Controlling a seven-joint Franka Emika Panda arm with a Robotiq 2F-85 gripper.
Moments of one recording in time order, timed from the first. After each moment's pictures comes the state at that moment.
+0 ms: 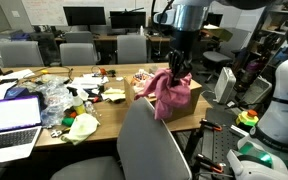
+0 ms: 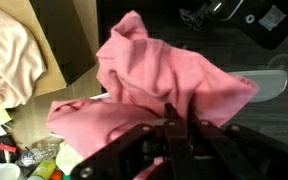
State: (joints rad) arm 0.20 -0.54 0.08 -2.54 0.01 2.04 -0.39
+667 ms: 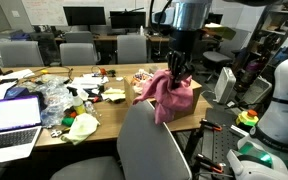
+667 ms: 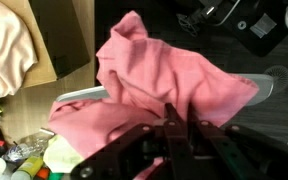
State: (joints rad) arm 0.24 -0.52 0.11 -2.51 0.00 2.01 -0.40
